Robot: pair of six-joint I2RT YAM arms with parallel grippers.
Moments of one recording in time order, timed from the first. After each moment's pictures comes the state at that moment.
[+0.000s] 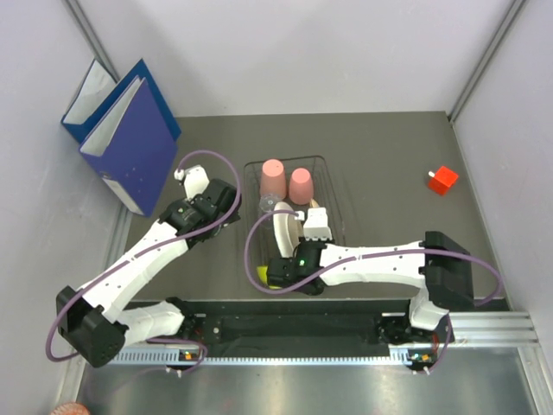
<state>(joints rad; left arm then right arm) -0.62 1.14 1.02 -0.89 -0.64 -0.88 1.38 1.65 1.23 -1.26 1.16 1.38</state>
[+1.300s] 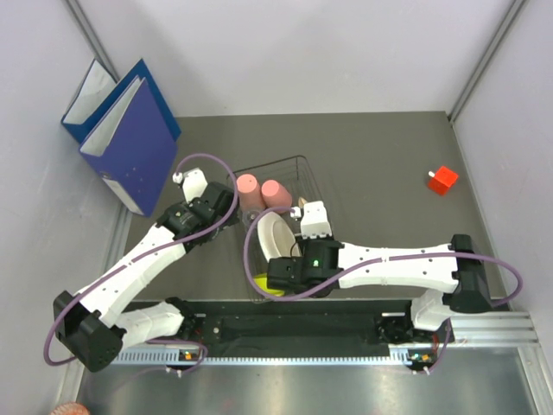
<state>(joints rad) -0.62 1.10 0.99 -0.89 -0.62 -0.89 1.46 1.57 1.40 -1.39 1.13 1.27</state>
